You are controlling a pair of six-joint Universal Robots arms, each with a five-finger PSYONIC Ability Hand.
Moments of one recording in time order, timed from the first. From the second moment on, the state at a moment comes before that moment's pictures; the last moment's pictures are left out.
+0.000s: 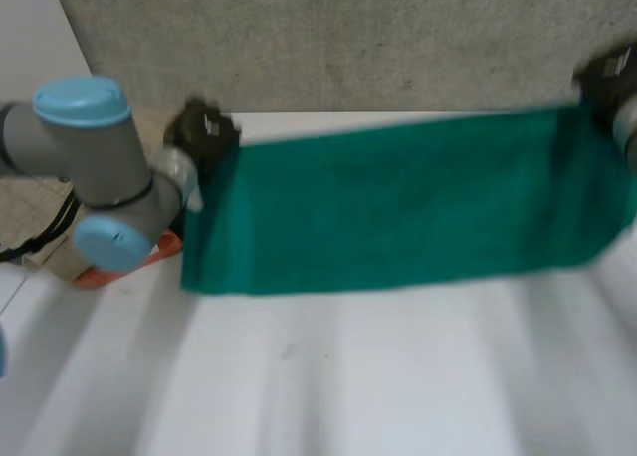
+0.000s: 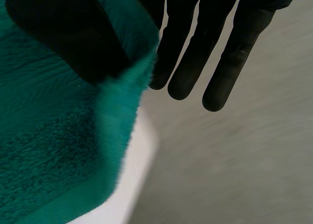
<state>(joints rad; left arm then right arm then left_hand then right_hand) 4.33 -2.33 -0.90 3.18 -1.48 4.01 1.72 -1.11 1.04 0.05 1.61 2.33 1.16 1.20 1.20 1.21 0.98 1.14 1.18 1.19 1.20 1.02</state>
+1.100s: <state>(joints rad) 4.33 -1.62 -1.91 2.87 -1.47 4.07 1.45 -1.47 1.80 0.41 1.45 1.89 1.16 1.20 1.20 1.21 0.98 1.14 1.18 1.19 1.20 1.02</state>
